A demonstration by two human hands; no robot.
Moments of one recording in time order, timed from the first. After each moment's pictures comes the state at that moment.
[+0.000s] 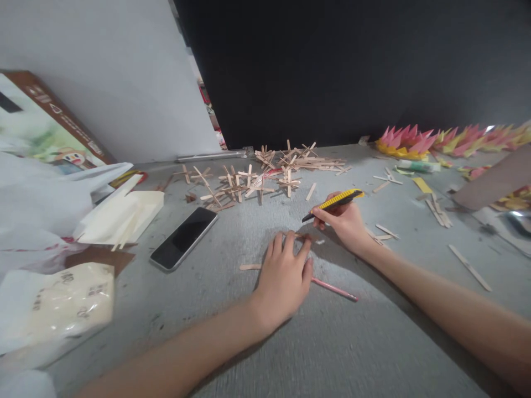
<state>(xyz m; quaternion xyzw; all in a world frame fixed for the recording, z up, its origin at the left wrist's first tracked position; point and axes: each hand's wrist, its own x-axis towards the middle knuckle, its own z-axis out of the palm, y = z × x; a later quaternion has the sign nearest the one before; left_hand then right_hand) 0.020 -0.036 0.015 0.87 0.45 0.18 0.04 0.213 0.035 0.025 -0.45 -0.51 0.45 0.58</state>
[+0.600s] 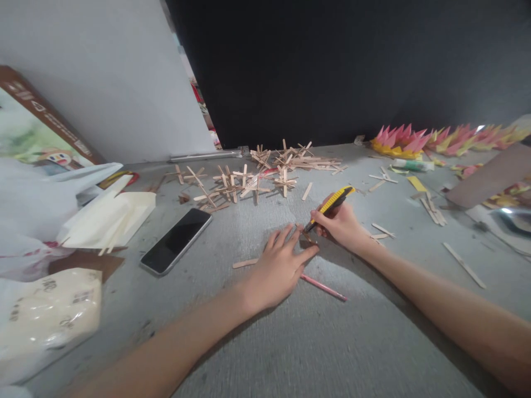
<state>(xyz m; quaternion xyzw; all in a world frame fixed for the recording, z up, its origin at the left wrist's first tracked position) 0.003 -0.008 0.027 0.94 0.31 0.12 0.07 0.220 0.035 0.023 -0.51 -0.55 0.43 0.50</state>
